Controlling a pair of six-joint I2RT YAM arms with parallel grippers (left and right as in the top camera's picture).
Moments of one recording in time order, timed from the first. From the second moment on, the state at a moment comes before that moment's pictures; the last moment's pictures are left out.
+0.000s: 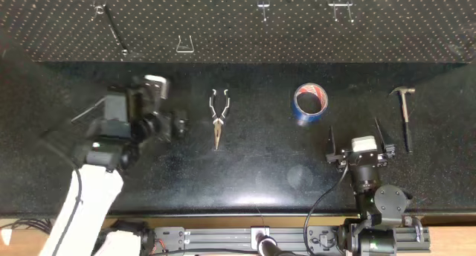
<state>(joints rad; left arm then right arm) -0.13 1.12 0.77 -0.57 0.16 -0.04 -0.08 0.01 0.01 -0.05 -0.17 -0.34</state>
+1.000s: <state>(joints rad) -0.41 2.10 1.57 -1.06 0.09 -0.47 -0.08 0.01 0.01 -0.05 -0.17 -0.34</state>
